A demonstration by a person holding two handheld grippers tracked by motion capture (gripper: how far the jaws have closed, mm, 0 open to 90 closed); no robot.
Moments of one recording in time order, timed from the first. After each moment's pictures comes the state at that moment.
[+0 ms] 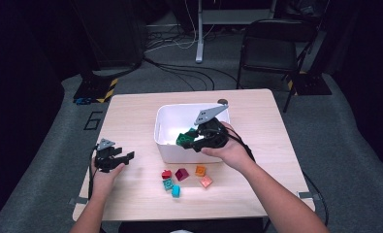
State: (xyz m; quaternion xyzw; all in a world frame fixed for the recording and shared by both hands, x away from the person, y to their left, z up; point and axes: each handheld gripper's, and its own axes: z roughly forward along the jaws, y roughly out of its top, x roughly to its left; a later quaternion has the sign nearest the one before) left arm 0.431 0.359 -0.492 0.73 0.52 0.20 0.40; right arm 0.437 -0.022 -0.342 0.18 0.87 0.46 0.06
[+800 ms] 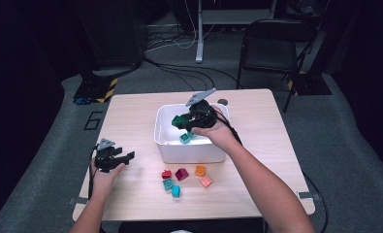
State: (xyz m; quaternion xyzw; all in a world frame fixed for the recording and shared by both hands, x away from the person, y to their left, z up) left arm 0.432 0.359 -0.492 0.73 0.52 0.20 0.40; right arm 0.507 0.002 -0.354 0.21 0.86 0.45 0.08
